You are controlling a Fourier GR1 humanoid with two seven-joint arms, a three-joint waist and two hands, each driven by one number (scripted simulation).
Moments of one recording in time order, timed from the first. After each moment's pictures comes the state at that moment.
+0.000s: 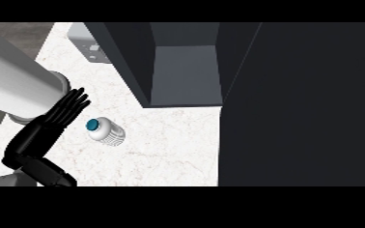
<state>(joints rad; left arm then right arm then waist) -0.04 0.28 0.19 -1.43 0.18 -0.68 -0.17 0.75 -0.10 0.18 -2.44 -0.17 0.25 -0.05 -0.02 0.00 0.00</state>
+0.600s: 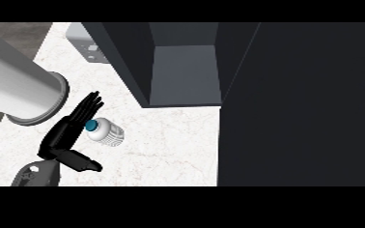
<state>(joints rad) -0.17 0.25 0.18 -0.98 -0.06 -0.56 -0.53 0.86 -0.13 0.17 -2.46 -0.16 0.30 -0.13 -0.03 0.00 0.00</state>
